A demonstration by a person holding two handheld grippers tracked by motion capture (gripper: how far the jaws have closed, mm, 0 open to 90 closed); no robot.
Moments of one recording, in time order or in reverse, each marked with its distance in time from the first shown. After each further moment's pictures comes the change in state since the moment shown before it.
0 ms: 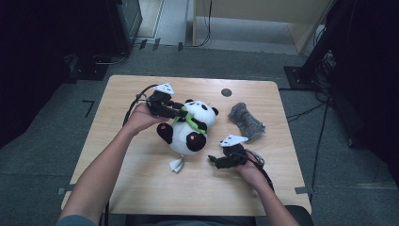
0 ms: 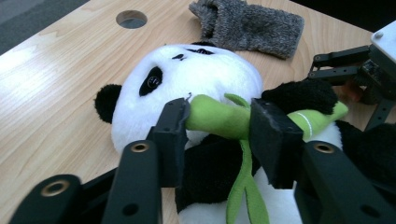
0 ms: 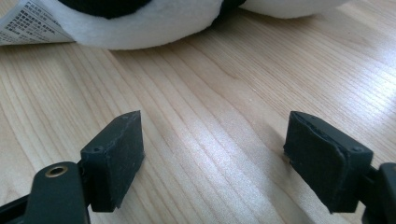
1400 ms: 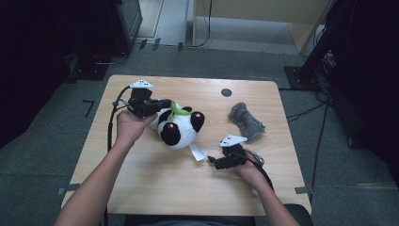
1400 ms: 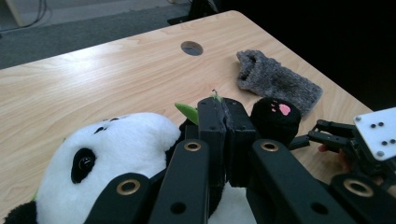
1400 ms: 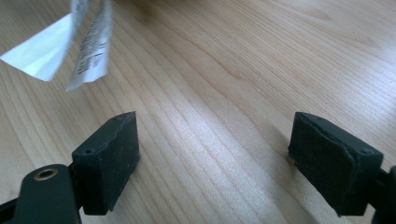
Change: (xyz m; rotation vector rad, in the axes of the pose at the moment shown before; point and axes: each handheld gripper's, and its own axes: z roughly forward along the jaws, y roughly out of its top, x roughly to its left) left arm -0.037 -0.007 -0.066 -0.173 0.245 -0.322; right arm 0.002 0.001 0.002 0.003 0.003 -0.002
